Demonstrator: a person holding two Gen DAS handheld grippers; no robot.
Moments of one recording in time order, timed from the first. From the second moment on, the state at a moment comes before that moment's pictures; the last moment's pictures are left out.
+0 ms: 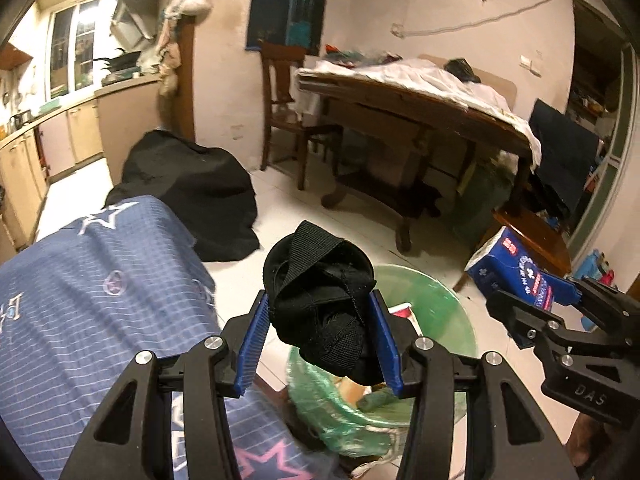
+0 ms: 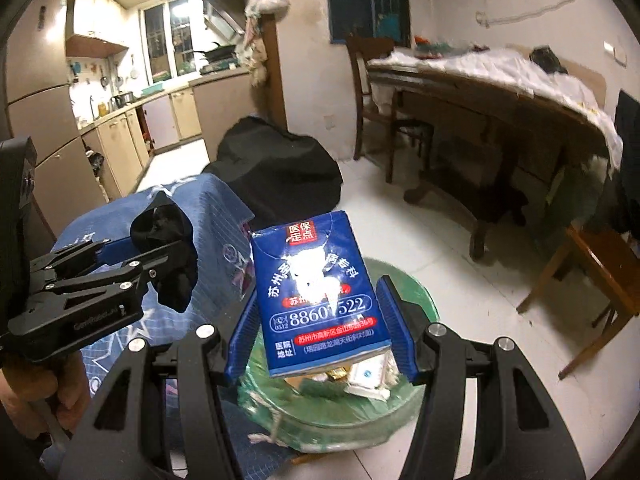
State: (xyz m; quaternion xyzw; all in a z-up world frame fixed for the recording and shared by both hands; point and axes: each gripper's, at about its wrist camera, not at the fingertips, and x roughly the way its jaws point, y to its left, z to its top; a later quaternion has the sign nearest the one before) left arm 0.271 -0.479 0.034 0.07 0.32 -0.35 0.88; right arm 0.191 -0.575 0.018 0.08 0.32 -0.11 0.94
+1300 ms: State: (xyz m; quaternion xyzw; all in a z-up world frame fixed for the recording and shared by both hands) left arm 0.326 -0.546 -0.050 0.12 0.40 -0.34 0.84; right arm 0.217 -0.648 -0.038 0.14 0.42 -0.10 0.89
